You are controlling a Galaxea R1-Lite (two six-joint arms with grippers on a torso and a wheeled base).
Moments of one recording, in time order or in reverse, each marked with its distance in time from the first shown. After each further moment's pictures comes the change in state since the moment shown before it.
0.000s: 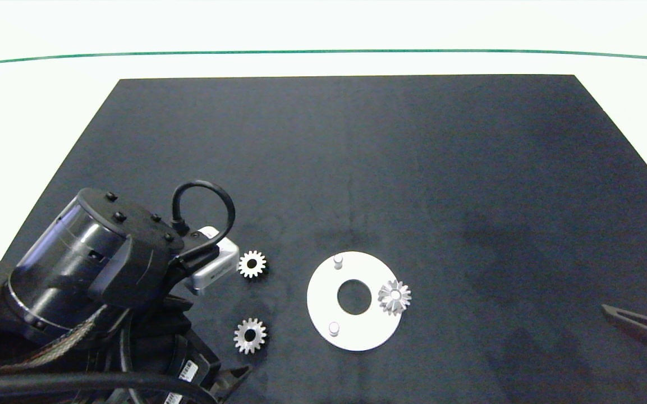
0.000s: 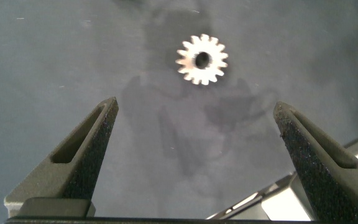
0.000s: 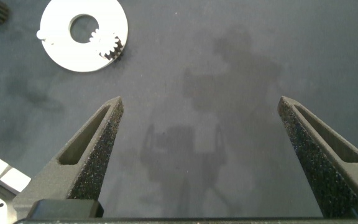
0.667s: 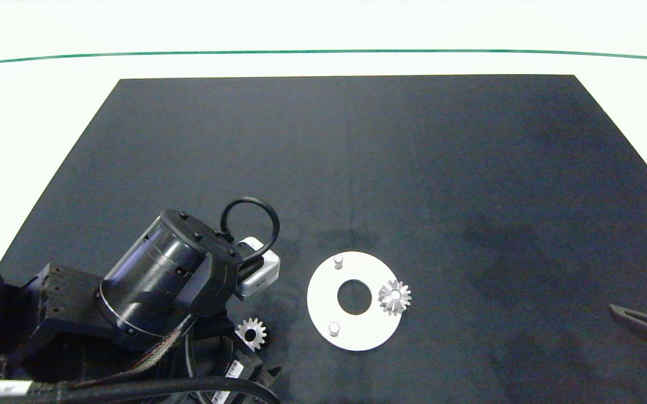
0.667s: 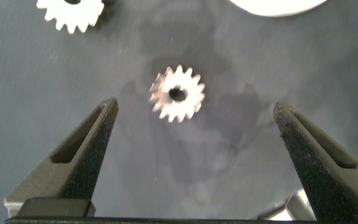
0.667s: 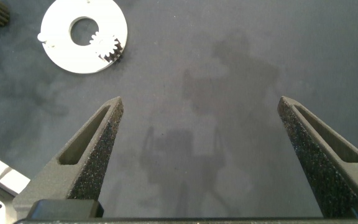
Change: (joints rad) left arm -0.037 0.110 0.019 -0.137 0.007 0.001; right arm 0.001 -0.019 0.003 -0.003 -0.004 -0.006
